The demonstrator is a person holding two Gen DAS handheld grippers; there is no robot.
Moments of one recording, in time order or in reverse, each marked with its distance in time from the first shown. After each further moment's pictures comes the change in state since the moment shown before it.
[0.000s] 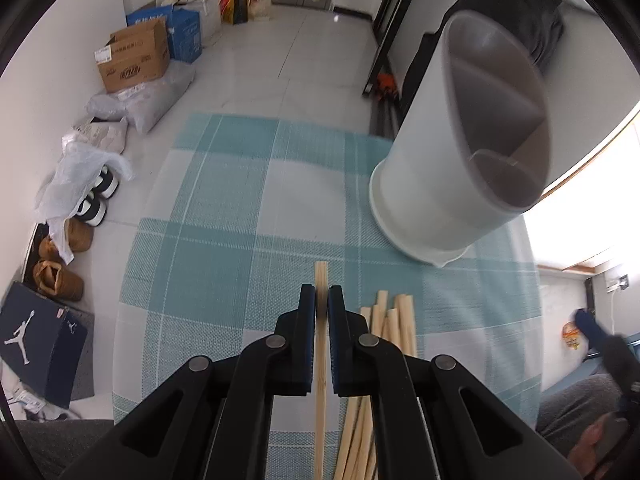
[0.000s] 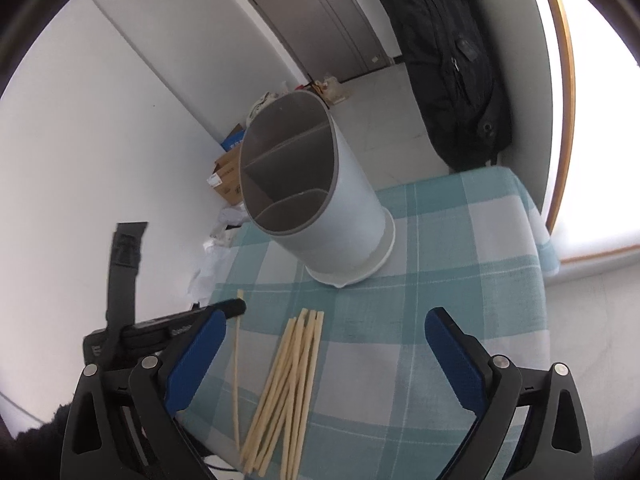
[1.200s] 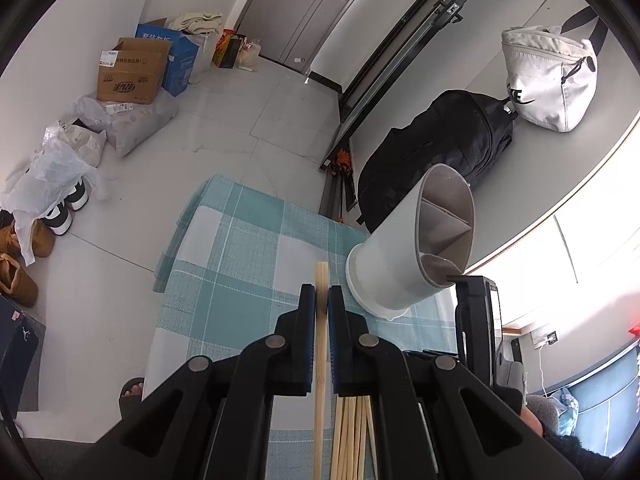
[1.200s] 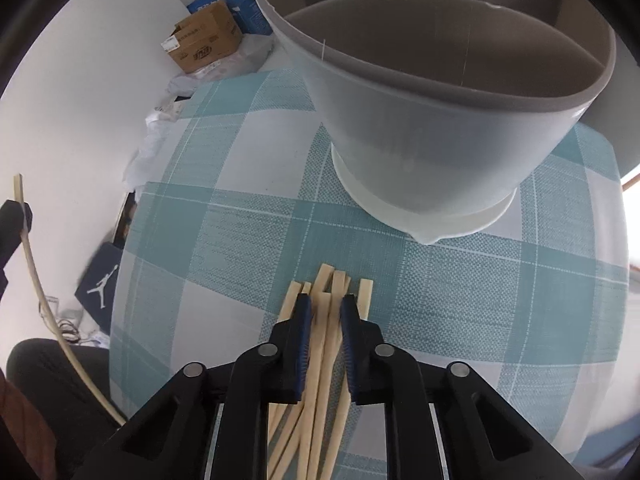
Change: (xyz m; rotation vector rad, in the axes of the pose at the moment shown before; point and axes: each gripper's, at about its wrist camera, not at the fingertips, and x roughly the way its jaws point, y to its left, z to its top) left arm -0.040 0.079 0.020 -0.124 -0.218 -0.288; right arm 0.145 0.068 -0.010 -0.170 0.414 -0.257
